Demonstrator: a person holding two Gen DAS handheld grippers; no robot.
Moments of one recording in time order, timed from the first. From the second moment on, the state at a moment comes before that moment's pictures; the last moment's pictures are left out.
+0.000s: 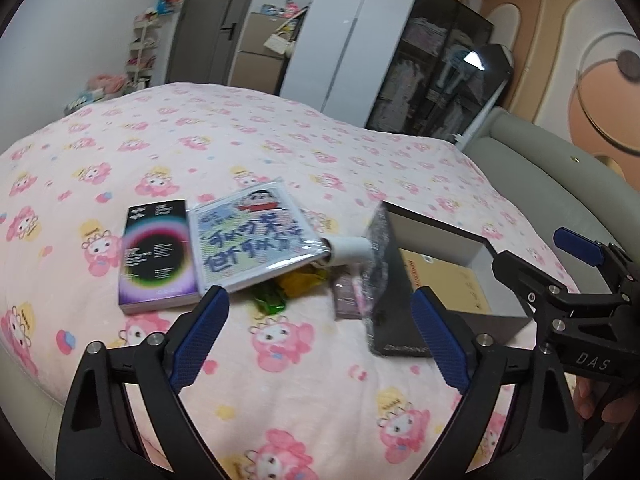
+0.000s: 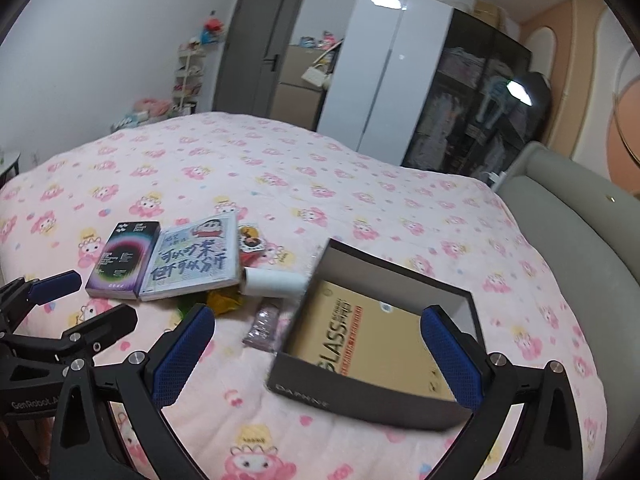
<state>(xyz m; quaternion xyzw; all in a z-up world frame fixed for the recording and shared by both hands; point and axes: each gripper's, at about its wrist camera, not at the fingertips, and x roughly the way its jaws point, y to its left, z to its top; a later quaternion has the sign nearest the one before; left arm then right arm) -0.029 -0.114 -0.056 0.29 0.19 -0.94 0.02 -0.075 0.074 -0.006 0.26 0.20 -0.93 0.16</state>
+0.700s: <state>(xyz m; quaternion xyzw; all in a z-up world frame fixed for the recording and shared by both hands) -0.100 -0.210 -0.137 0.35 0.25 -0.90 0.11 -0.172 -0.016 -0.065 0.35 0.21 -0.89 0.22</state>
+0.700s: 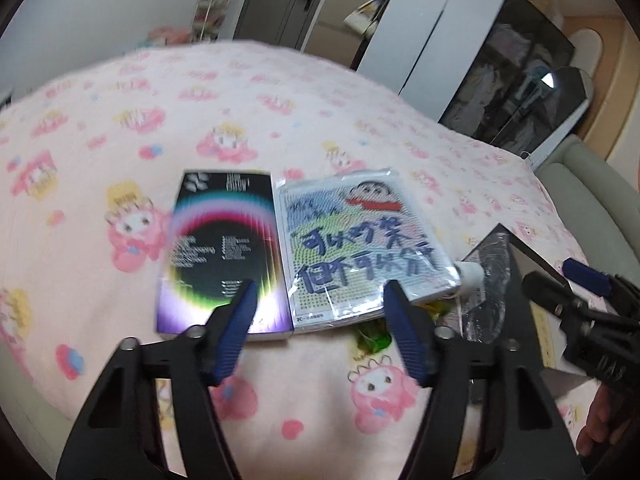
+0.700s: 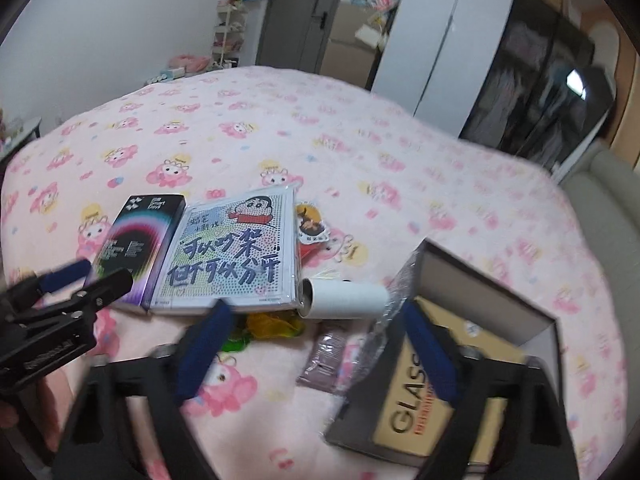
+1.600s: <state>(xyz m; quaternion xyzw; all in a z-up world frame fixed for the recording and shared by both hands) -0.127 -0.238 -0.206 0.40 0.33 -0.85 0.08 -0.224 -0.052 -0.140 0.47 0.14 -0.82 0.29</state>
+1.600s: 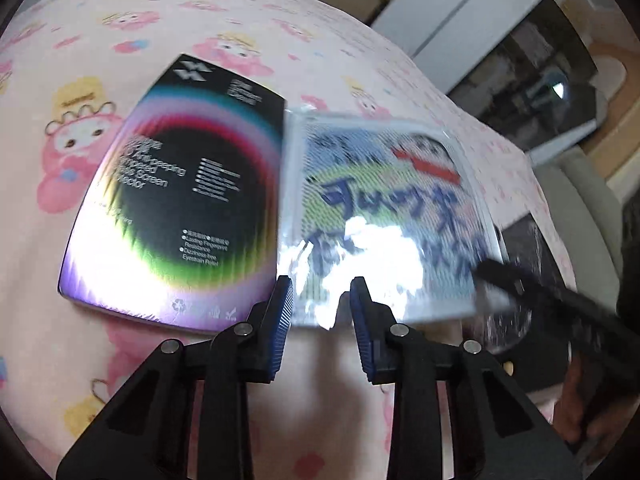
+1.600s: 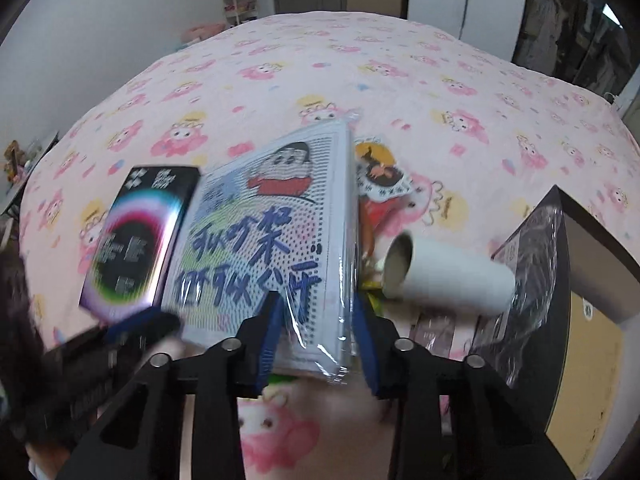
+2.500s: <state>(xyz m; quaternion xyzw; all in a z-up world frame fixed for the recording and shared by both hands) -0.111 -0.220 -0.199 0.38 0.32 -0.87 0.03 -0.137 -0.002 -0.142 0.50 0.08 -0.82 0.28</state>
